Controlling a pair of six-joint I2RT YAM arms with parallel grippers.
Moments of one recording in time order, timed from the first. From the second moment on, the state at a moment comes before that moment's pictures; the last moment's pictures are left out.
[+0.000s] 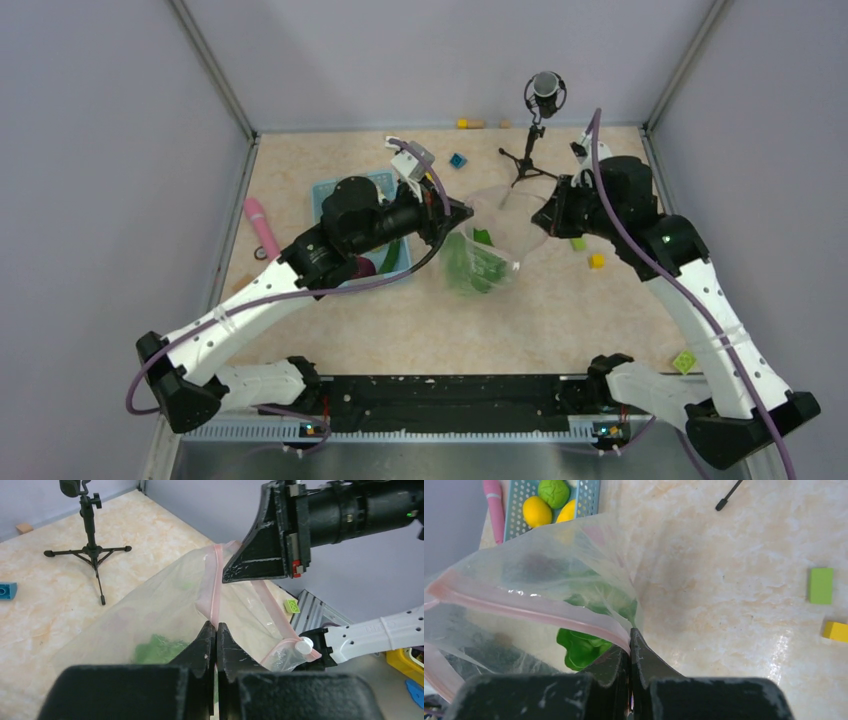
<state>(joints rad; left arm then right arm) -0.85 1.13 1.17 -0.06 0.23 -0.33 0.40 1.03 1.27 -0.81 -0.16 0.38</state>
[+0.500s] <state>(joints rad) -0.79 1.28 1.21 -0.07 0.26 -0.37 0.40 1.03 1.31 -0.83 -0.01 0.42</state>
